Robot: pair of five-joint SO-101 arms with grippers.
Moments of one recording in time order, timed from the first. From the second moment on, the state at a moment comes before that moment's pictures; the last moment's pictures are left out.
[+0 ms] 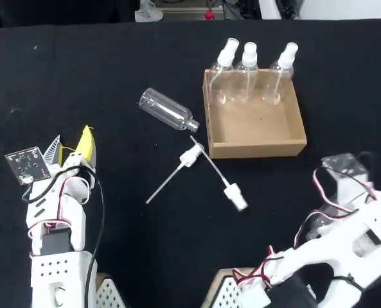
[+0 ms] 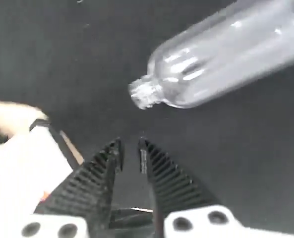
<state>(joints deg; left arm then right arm) -14.0 -86.9 96.7 10.2 10.8 58.8 -32.4 47.3 83.9 74.1</state>
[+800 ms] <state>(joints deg) -14.0 -86.9 96.7 10.2 10.8 42.2 -32.5 63.3 64.7 70.5</state>
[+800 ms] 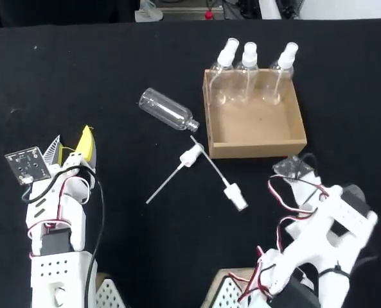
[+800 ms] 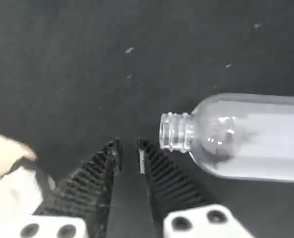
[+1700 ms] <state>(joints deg) -14.0 -86.9 96.7 10.2 10.8 34.5 -32.7 45.2 75.9 60.5</state>
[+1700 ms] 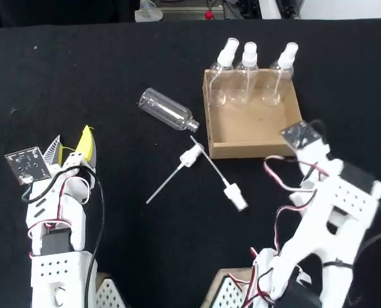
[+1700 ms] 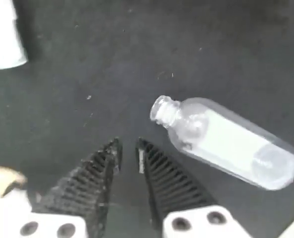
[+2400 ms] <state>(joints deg) -14.0 -86.9 96.7 10.2 10.8 51.5 -32.7 41.0 81.4 117.1</state>
